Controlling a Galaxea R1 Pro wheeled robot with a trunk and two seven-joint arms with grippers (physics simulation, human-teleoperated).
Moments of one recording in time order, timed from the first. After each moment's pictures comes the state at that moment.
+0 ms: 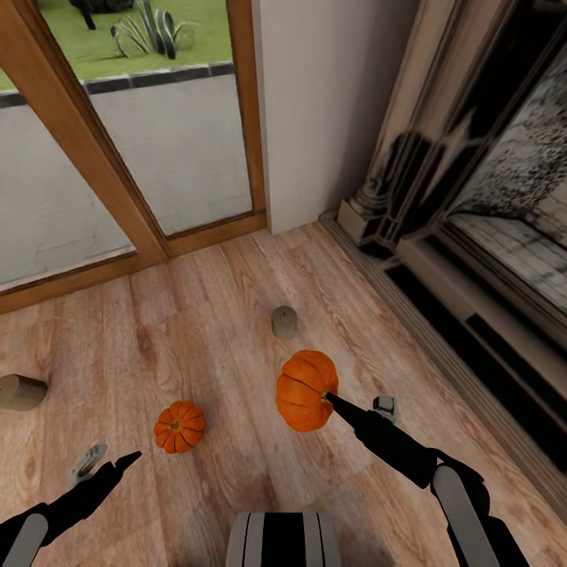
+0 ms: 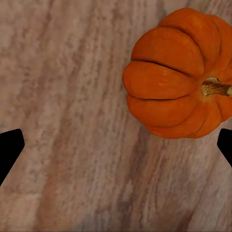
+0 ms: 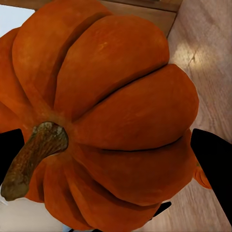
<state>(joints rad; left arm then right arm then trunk) -0.29 0.24 0.45 -0.85 0.60 0.58 -0.40 -0.21 -0.02 -0.07 -1.47 -0.83 0.75 0.79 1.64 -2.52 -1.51</state>
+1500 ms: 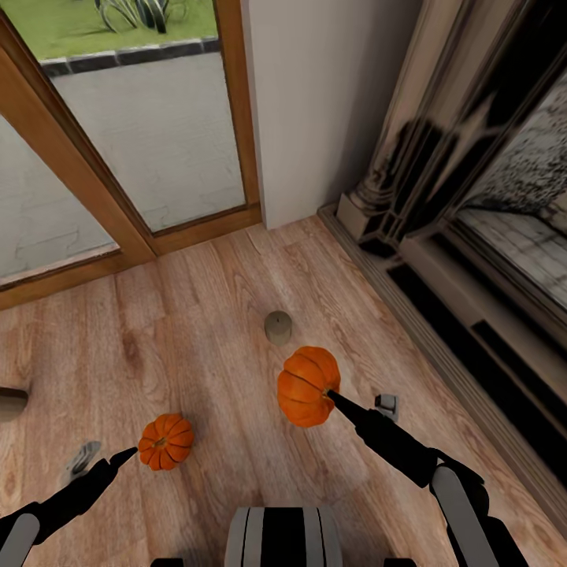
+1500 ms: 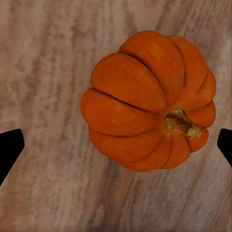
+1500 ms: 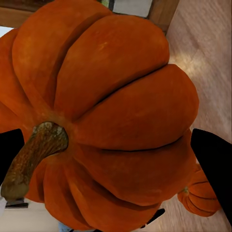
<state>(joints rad) -0.29 0.26 0.46 -0.86 0.60 0.59 -0.45 -0.21 -0.03 -0.06 -1.47 -0.83 0.68 0.81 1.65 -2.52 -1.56</state>
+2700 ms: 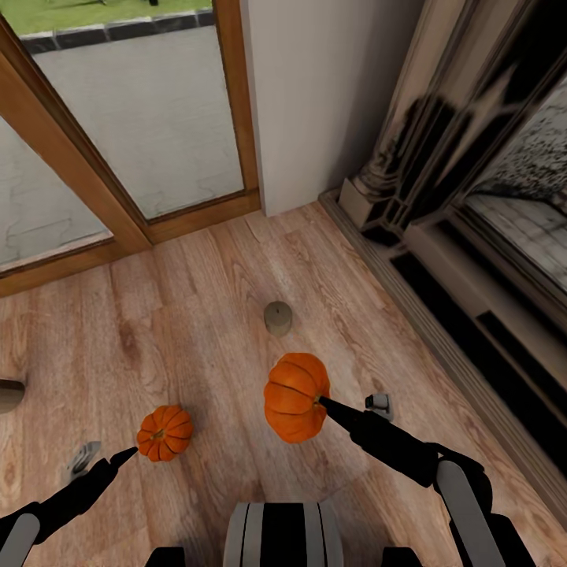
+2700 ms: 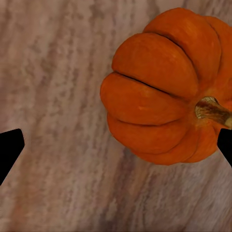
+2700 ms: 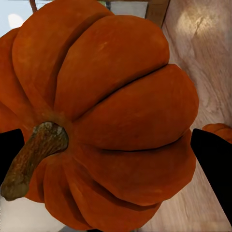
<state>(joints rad) -0.29 0.26 0.46 -0.86 0.60 0.58 -0.46 -0.21 -0.02 -0.05 -1.57 -0.84 0.90 0.78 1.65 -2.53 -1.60</state>
